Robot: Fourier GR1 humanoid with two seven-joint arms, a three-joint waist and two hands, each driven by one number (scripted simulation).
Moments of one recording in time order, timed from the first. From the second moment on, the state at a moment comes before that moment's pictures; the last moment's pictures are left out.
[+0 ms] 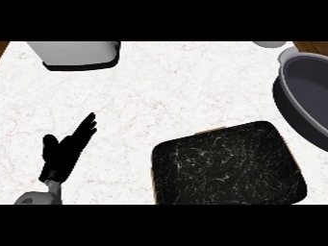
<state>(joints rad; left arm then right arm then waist) -0.04 0.20 -0.09 -1.38 0.08 -0.09 0.12 0.01 -0.61 -0.44 -0.49 -0.16 0.23 -0.89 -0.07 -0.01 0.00</state>
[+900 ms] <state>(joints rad) -0.05 0.17 -0.12 -1.39 0.04 -0.10 0.13 0.33 -0.70 -0.54 -1.02 -0.19 -0.09 -0.67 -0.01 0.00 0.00</state>
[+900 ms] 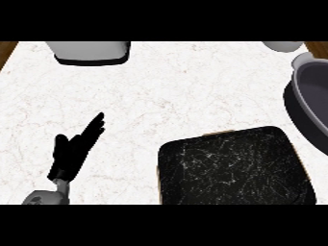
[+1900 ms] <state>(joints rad) -0.10 0.15 -0.11 -1.38 0.03 -0.13 0.16 -0.05 -0.91 -0.22 -1.29 0.16 -0.15 0.13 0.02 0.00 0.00</state>
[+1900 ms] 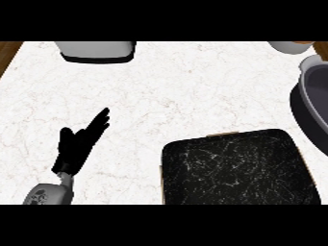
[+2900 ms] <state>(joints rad) -0.11 0.15 -0.09 -1.36 0.02 -0.15 0.15 -0.56 -0.75 0.09 -0.69 0.52 0.13 0.45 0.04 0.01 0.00</state>
